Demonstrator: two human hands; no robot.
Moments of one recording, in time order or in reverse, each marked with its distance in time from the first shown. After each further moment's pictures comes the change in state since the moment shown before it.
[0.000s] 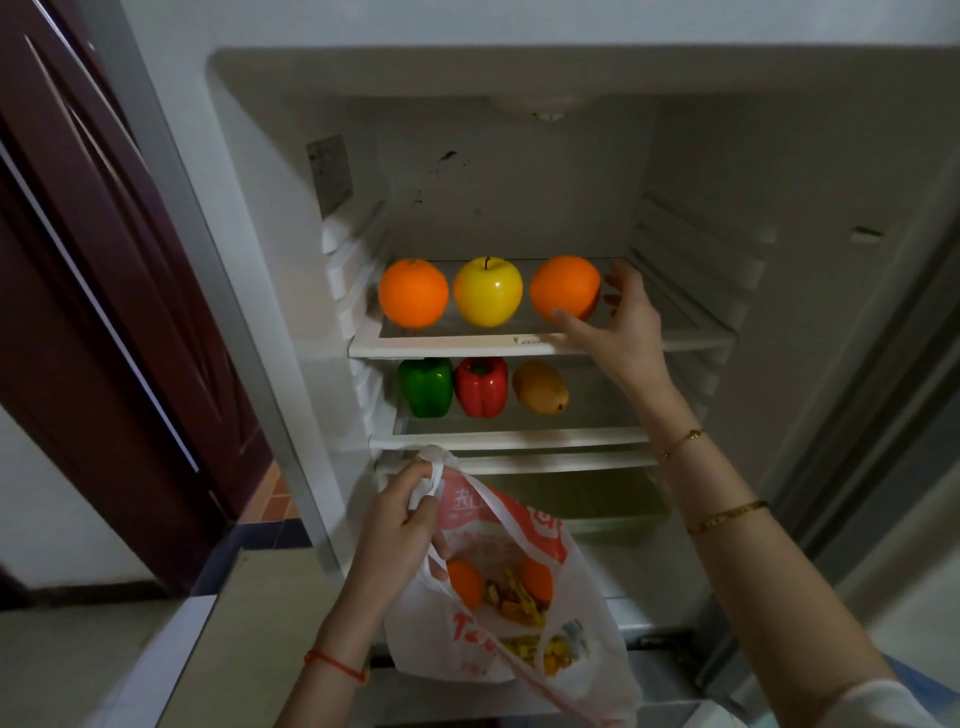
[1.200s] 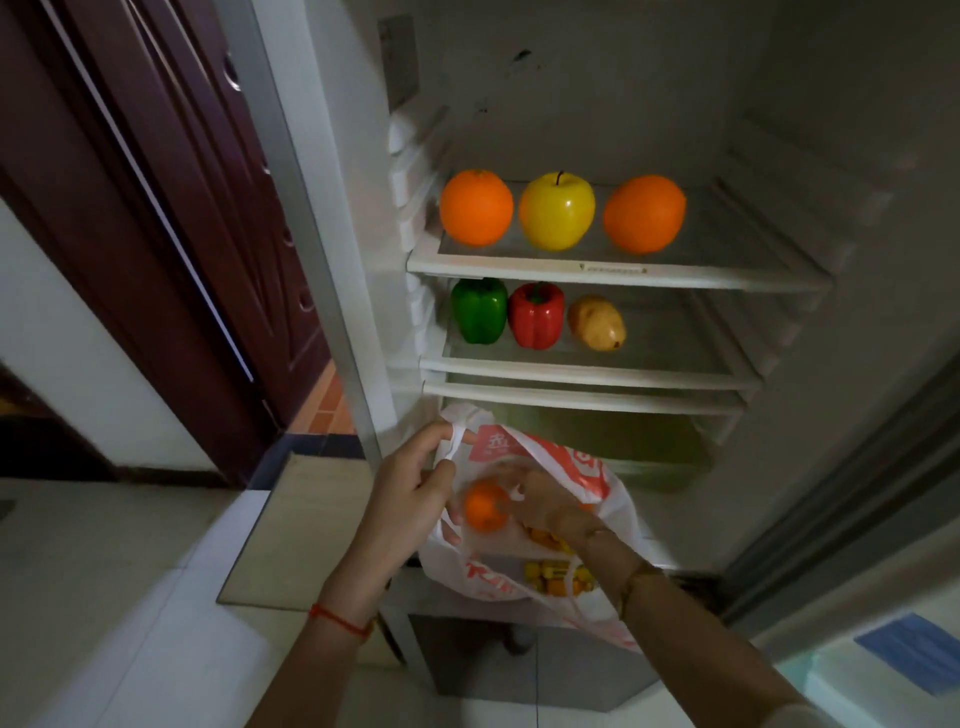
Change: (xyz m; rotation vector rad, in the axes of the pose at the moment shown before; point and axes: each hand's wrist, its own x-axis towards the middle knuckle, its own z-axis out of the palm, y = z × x) left_hand -0.045 -0.011 -0.025 0.026 0.020 -0.028; right_hand -0.194 0.105 0.133 -0.292 -0.950 0.017
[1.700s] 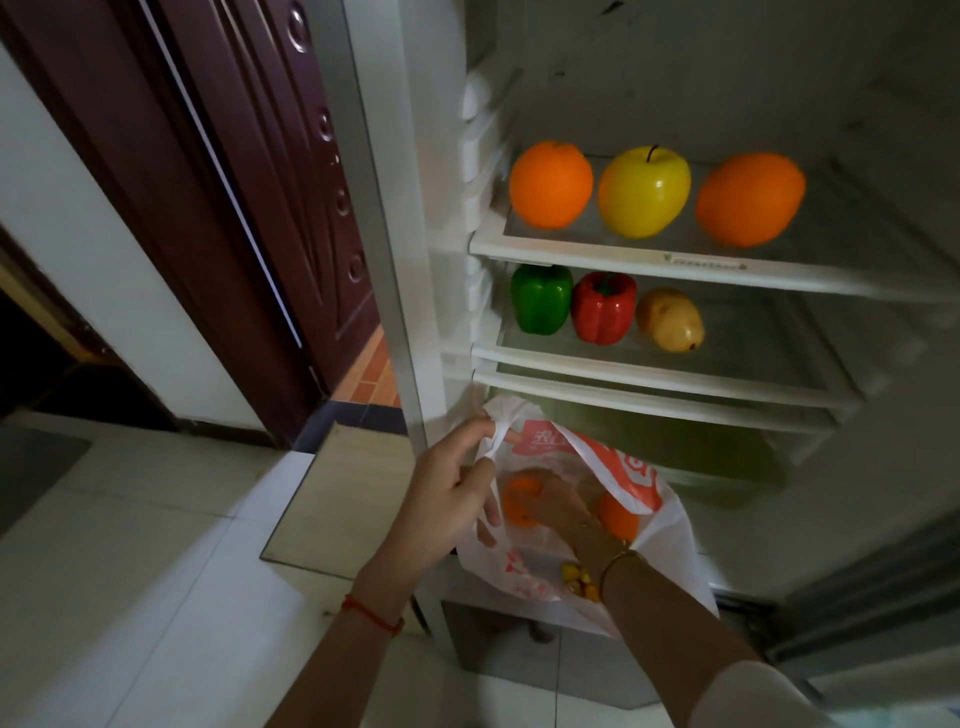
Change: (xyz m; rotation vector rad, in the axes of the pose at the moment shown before) left_hand 0.004 -0.005 -0.010 -0.027 -0.003 -0.064; right_hand 0.051 0.000 0.052 -0.056 -0.151 0.197
